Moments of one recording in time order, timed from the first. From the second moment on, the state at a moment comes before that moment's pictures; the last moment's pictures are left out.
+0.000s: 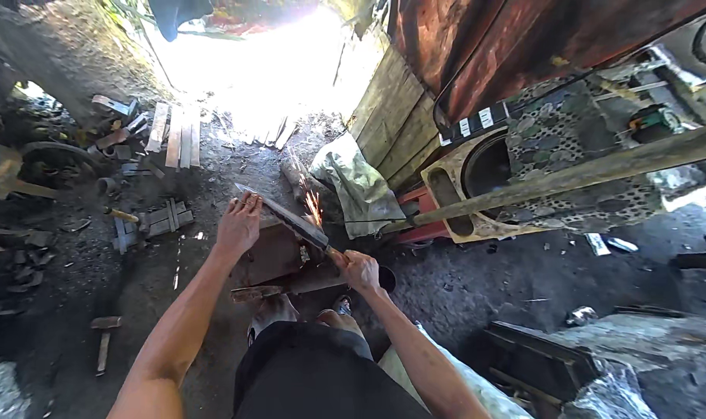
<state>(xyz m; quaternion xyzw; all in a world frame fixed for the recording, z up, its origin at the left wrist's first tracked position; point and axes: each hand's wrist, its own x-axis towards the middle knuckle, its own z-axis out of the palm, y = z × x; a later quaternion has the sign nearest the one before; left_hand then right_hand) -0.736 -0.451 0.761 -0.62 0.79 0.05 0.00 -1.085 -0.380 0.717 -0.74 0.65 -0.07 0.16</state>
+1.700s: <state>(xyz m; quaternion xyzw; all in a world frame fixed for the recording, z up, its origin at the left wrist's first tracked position) -0.830 -0.379 0.880 -0.57 0.69 0.07 -0.44 -1.209 -0.293 0.813 -0.06 0.29 -0.24 0.92</state>
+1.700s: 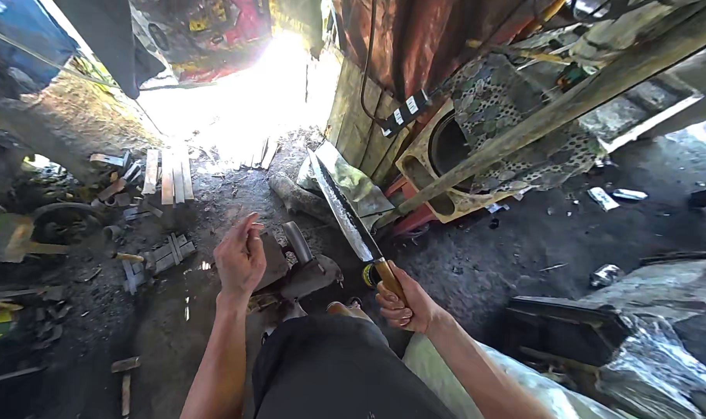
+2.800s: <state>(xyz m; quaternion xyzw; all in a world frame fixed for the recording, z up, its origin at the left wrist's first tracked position) -0.871 -0.367 0.759 -0.48 0.86 0.16 0.04 -1.219 -0.235 0.745 -0.71 0.69 -0.12 0.05</state>
